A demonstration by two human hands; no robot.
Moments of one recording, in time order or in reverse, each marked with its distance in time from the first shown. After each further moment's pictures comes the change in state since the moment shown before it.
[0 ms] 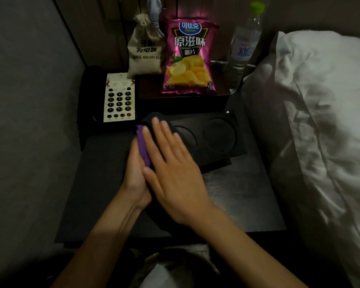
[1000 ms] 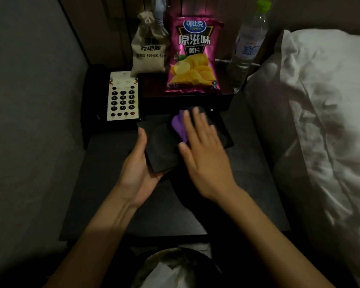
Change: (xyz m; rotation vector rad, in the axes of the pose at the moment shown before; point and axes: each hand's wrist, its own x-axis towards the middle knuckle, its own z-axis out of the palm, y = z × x) left_hand 0.001 0.017 -0.004 -0.101 -0.007 -0.107; right_hand 0.007 0.047 -0.013 0.079 -0.063 0.256
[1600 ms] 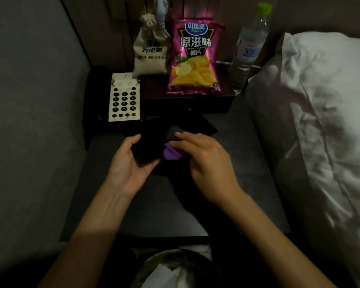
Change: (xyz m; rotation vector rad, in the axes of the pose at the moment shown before) left_hand 0.012 0.011 -0.019 -0.171 0.195 -0.021; right_hand -0.007 -0.005 -0.012 0.124 0.108 -0.187
